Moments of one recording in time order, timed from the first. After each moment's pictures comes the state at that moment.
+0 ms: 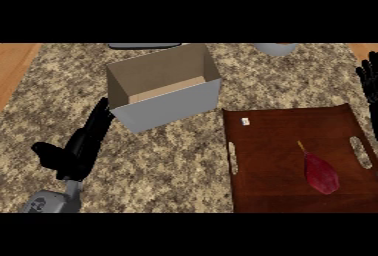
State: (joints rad) left arm -0.11 0.34 -0.25 -1.47 0.36 0.16 -0.05; right arm -0.23 -0.53 -0.06 -1.46 -0.21 -0.08 -0.17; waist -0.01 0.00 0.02
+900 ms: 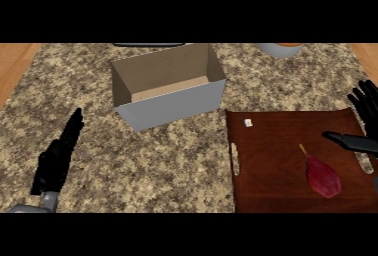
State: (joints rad) left arm -0.02 0.45 -0.24 -1.48 0.12 0.31 0.02; right arm -0.23 -0.48 -0.18 -1.11 -0.35 0.09 -0.23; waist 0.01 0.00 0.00
